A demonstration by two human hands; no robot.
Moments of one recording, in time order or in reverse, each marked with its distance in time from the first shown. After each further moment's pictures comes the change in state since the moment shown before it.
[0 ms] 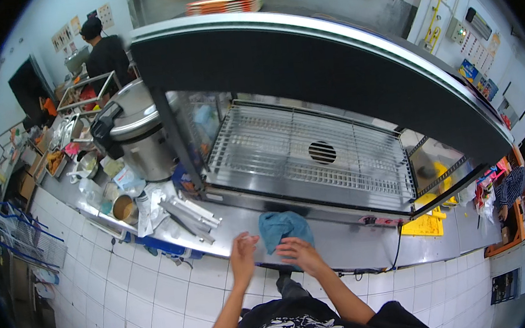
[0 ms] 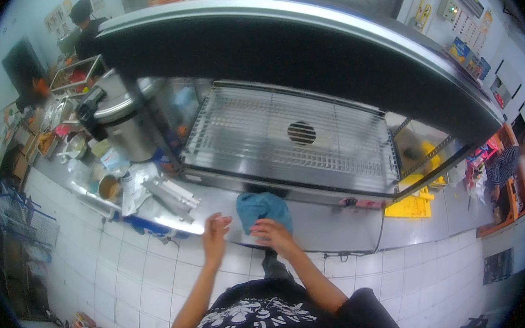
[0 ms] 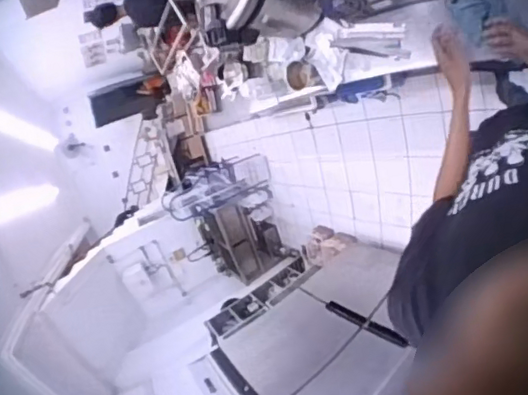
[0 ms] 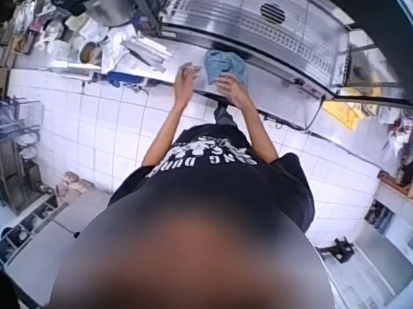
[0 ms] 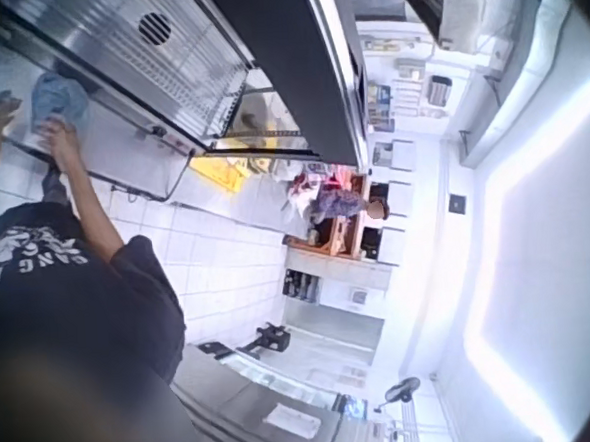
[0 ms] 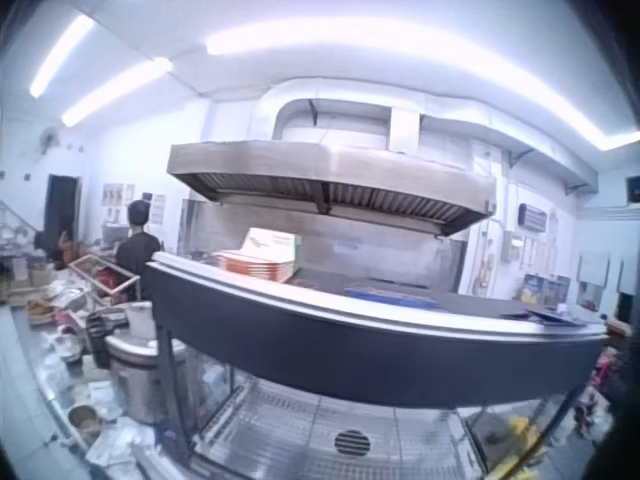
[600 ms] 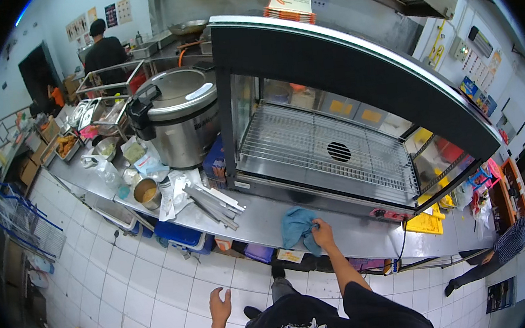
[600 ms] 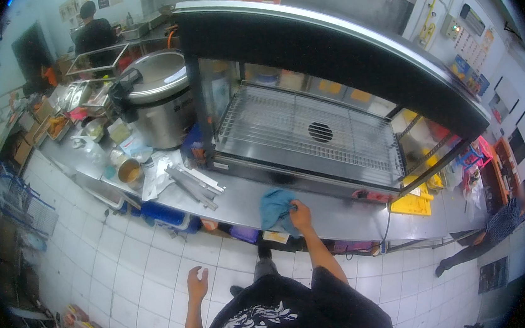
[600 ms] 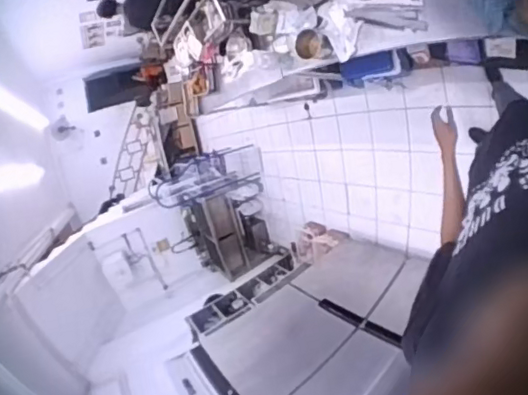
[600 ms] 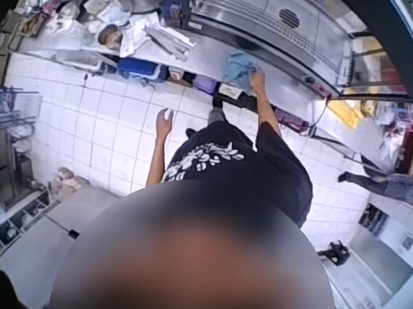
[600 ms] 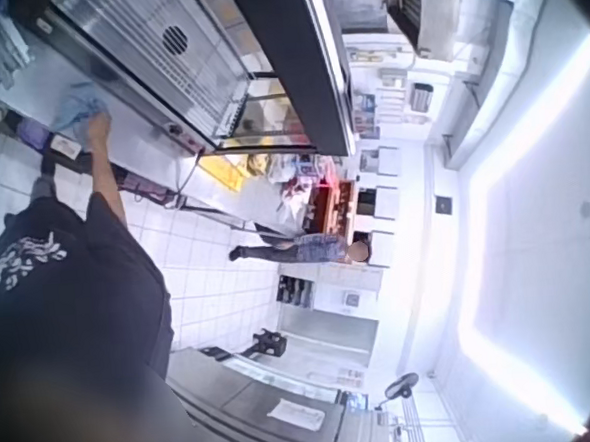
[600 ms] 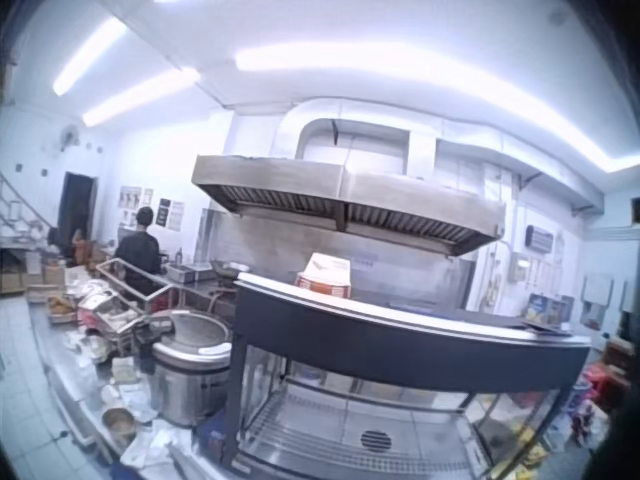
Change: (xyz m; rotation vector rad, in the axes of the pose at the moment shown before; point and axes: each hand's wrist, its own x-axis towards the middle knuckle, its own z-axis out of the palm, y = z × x) left_hand -0.152 -0.134 -0.226 0.760 0.268 0.000; right_hand 0.054 0.044 -0.030 -1.205 0.539 -0.380
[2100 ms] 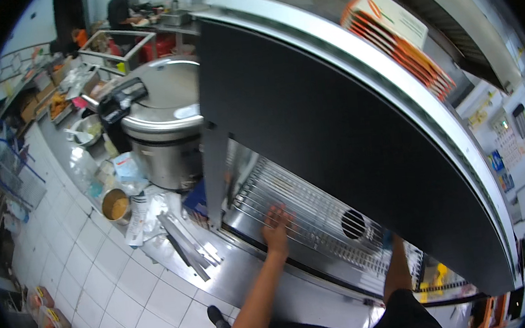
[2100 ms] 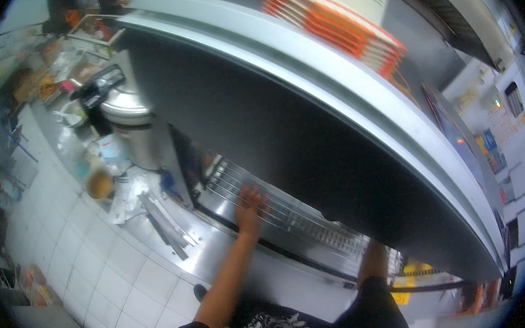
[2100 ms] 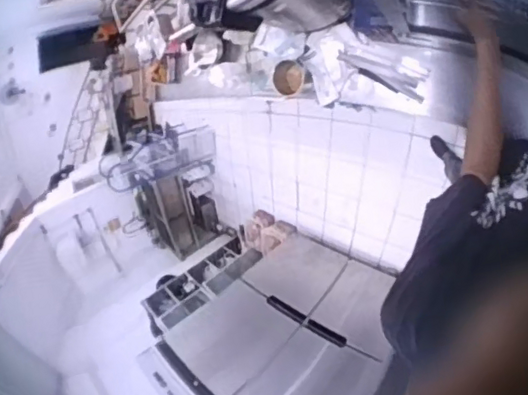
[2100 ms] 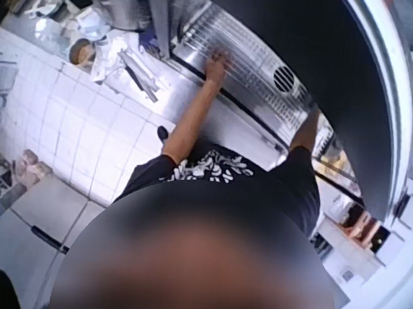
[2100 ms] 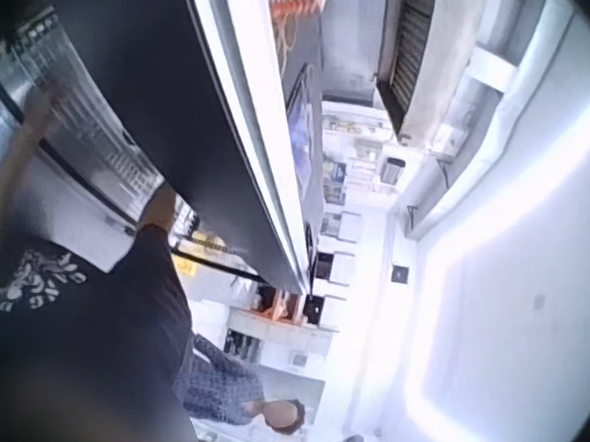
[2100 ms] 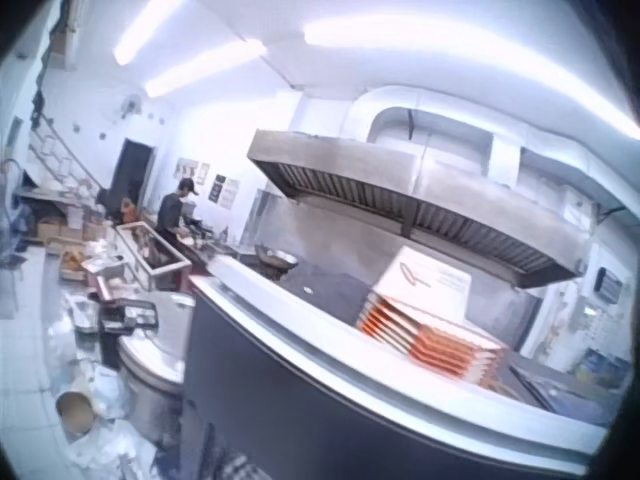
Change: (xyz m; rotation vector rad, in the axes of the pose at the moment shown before) left_hand 0.327 0.340 0.239 -1.543 -0.081 -0.406; right_hand 0.399 0.054 -0.209 -0.520 0.189 -0.125
